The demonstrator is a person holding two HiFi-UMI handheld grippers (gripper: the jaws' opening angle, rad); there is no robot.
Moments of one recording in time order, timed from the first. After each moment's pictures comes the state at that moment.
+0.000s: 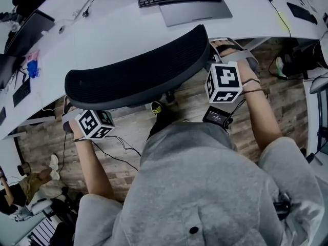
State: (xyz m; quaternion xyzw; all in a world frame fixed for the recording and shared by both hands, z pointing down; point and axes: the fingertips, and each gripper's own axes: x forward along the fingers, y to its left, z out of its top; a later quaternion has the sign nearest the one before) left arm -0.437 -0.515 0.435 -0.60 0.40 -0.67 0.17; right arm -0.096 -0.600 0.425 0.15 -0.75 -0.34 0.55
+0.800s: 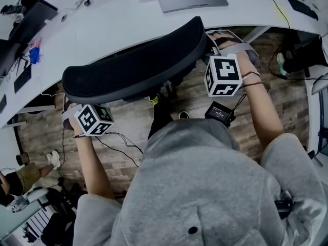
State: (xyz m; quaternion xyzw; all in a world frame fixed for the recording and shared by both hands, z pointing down) left arm -0.397 -0.443 0.418 -0.59 0.43 -0.66 0.16; right arm -0.071 -0.540 0.422 0.13 -0.76 -0.35 0.53
